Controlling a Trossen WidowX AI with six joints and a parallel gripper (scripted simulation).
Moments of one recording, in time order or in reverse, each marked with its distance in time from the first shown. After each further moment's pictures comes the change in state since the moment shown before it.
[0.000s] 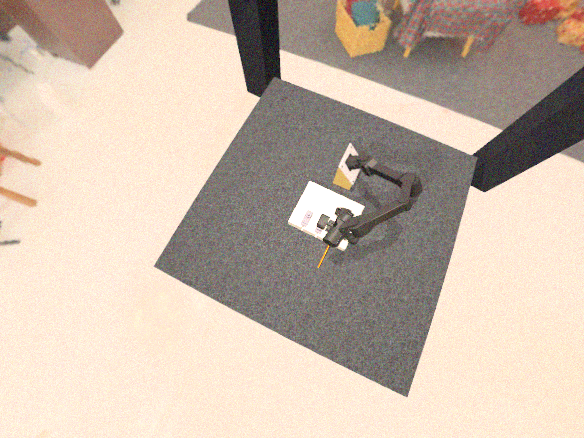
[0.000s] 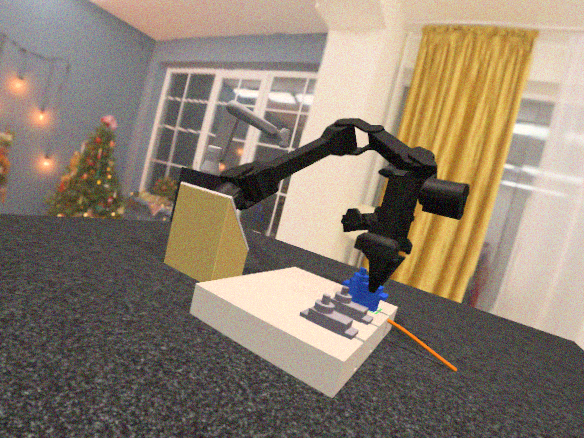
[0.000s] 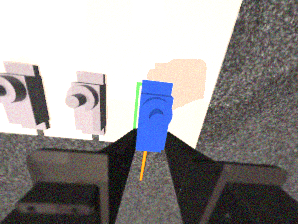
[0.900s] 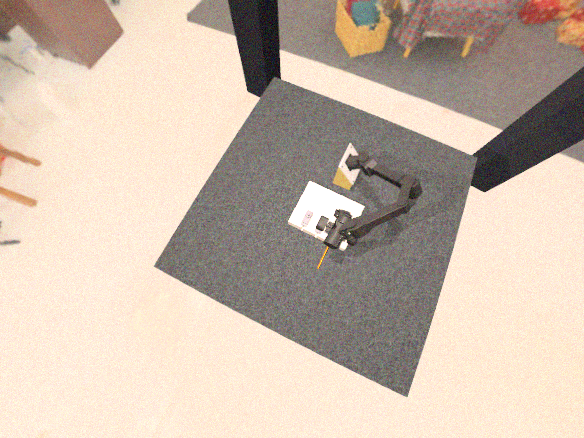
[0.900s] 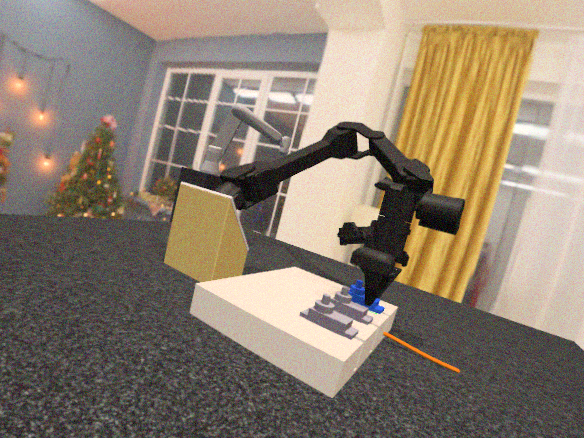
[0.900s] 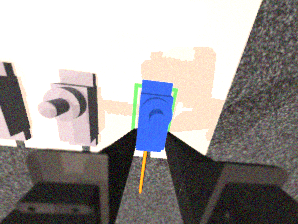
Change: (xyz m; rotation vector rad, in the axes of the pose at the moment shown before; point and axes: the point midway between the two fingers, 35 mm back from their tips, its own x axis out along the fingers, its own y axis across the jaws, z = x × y) arm 0.025 0.000 0.000 0.001 0.000 -0.001
